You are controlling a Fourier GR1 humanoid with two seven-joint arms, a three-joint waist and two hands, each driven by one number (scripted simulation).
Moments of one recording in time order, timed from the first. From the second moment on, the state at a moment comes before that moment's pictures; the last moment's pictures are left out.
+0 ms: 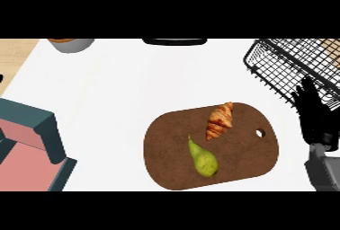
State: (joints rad) left arm -0.12 0.59 0.03 -1.65 0.09 0.37 0.16; right arm -0.19 -0.35 -0.04 -1.35 -0.33 -0.26 0.10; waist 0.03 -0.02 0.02
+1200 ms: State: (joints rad) left arm -0.15 0.29 -0.25 -1.66 0.05 0.38 0.11; right arm -0.37 -0.56 0.11 -1.75 -0.28 -0.08 0.47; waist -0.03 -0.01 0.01
